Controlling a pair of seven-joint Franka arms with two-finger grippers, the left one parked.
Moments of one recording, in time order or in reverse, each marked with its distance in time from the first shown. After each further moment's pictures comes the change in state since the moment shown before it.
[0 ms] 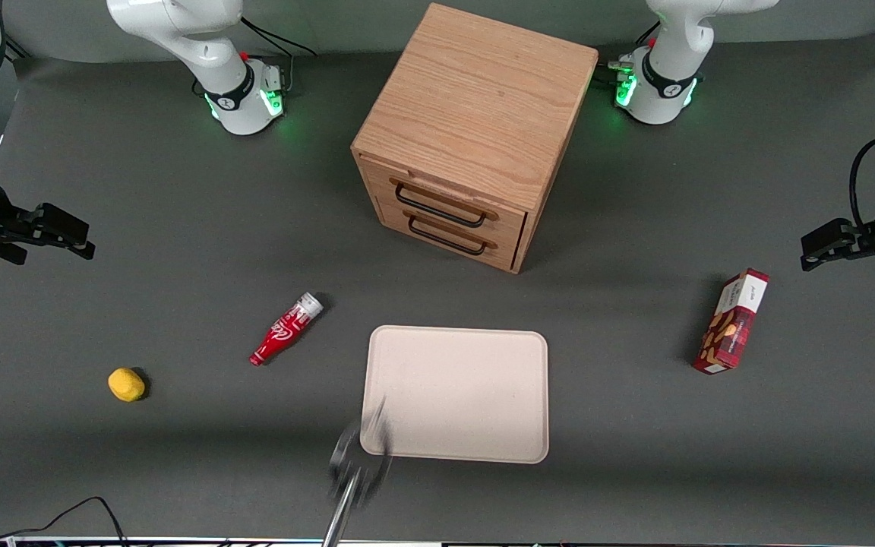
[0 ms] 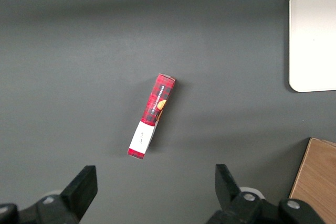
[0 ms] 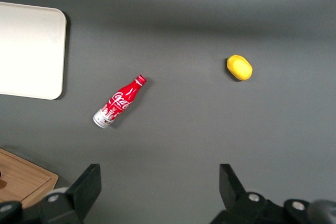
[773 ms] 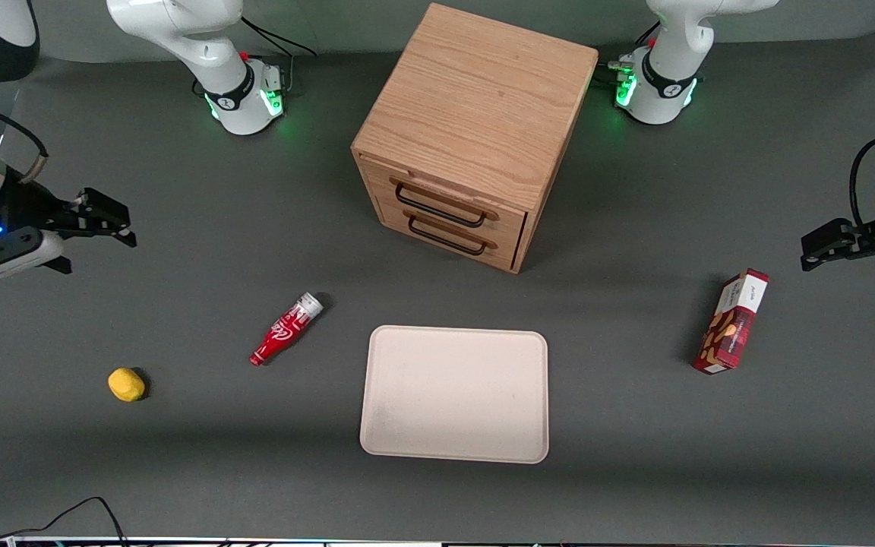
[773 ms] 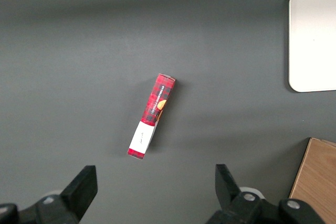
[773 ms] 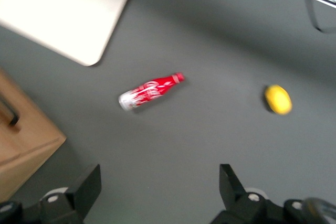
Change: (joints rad) arm 0.016 0.019 0.063 0.000 0.086 -0.013 -0.357
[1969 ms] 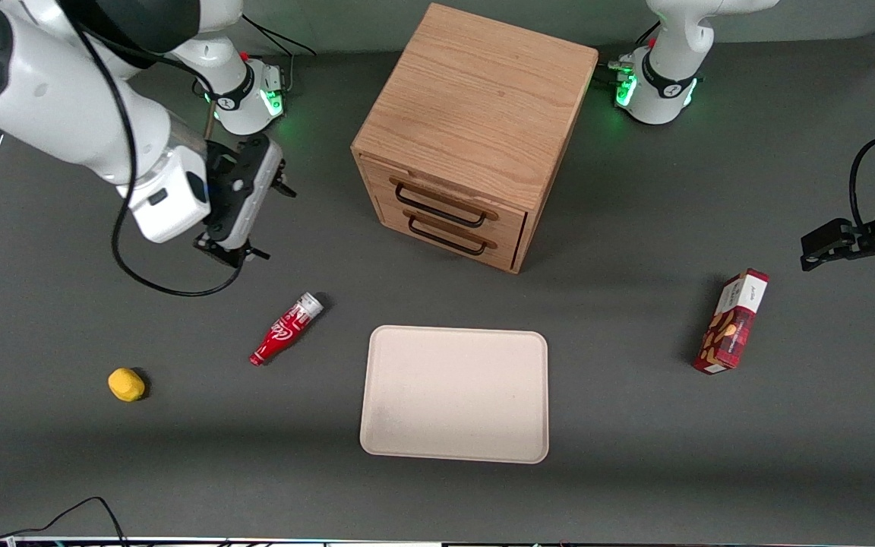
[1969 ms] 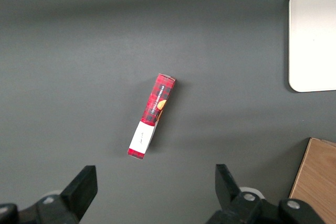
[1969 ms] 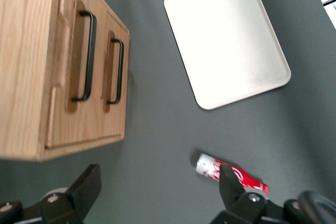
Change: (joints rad) arm 0.013 0.072 0.339 0.000 0.115 0.118 -0.342
